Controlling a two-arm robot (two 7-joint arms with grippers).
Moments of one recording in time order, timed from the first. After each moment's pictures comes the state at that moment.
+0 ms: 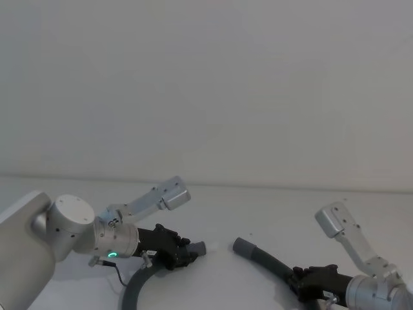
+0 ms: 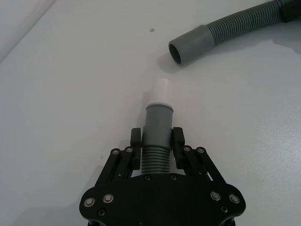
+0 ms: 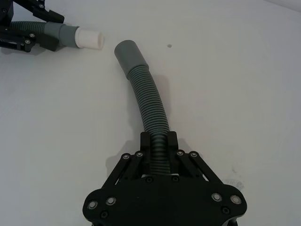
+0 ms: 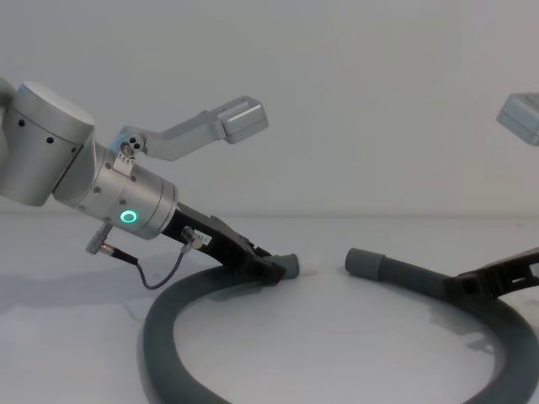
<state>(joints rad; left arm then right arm) -1.01 0.15 0.71 -0.62 -0.10 0.14 -0.85 0.43 0.40 -0.36 -1.41 0.24 0.63 0.42</state>
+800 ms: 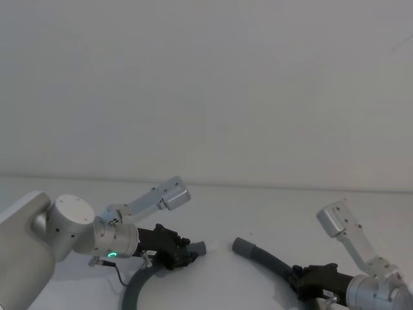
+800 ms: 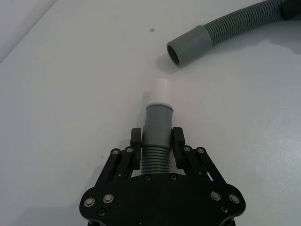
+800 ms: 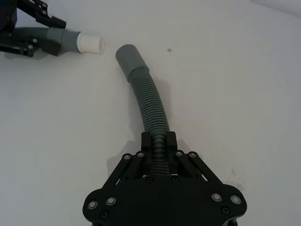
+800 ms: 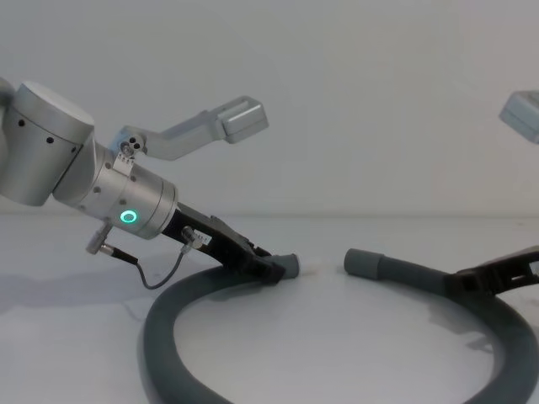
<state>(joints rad) -1.01 0.15 0.71 -0.62 -0.10 0.14 -0.85 0.43 0.39 -0.35 -1.41 0.24 0.61 0.42</state>
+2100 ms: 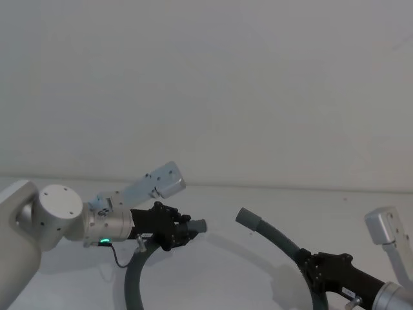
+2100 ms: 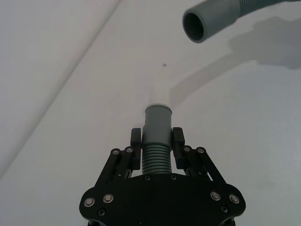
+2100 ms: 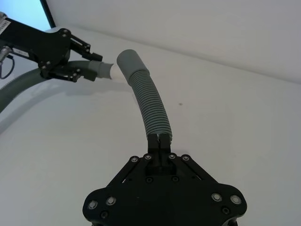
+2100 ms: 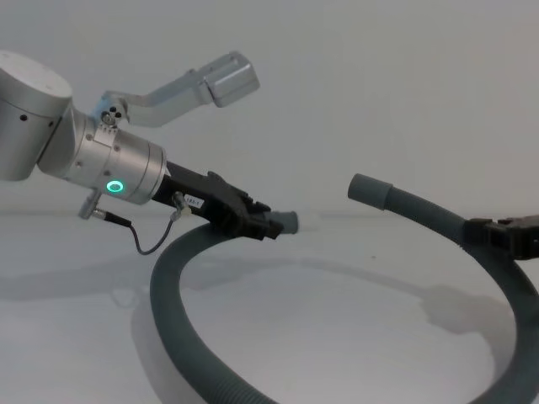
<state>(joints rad) -0.99 0.21 0.70 -0.72 -0.07 0.01 -0.83 0.31 0.43 -0.24 -1.41 0.40 0.23 0.55</state>
